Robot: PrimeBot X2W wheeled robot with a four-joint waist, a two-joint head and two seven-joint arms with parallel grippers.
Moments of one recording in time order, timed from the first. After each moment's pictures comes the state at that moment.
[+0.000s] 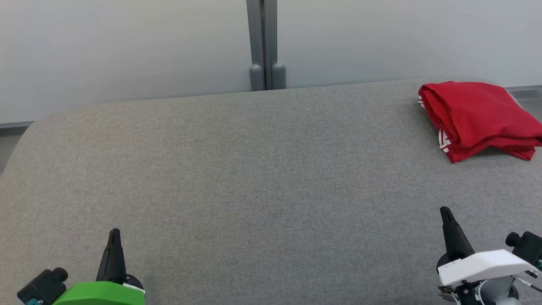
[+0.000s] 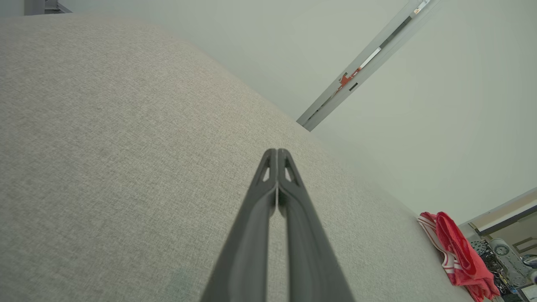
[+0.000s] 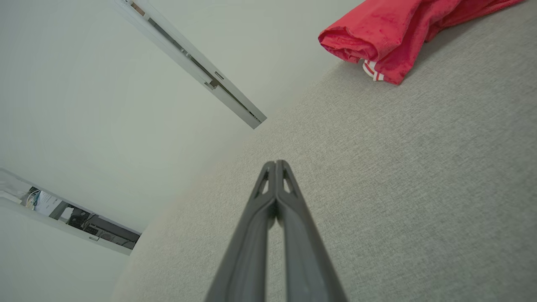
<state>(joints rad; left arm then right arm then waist) 0.03 0.06 0.06 0.23 -0.77 -0.13 -0.10 0.03 -0.09 -0.04 0.18 0.82 0.13 -0.07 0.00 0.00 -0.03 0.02</state>
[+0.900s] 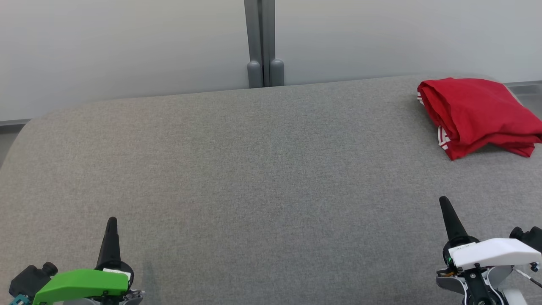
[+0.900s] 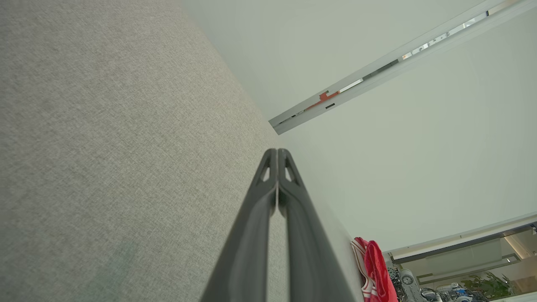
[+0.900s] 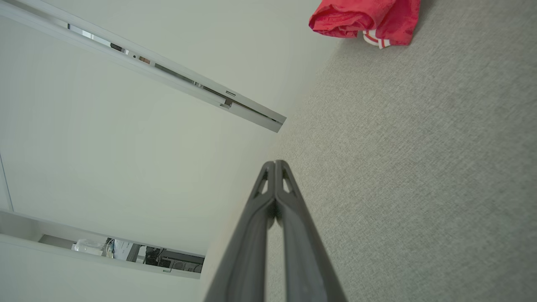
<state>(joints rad) -0.02 0.05 0.08 0.24 -1.11 -0.13 -0.02 -0.03 -0.08 -0.07 0.20 1.13 0.13 0.00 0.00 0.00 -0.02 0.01</state>
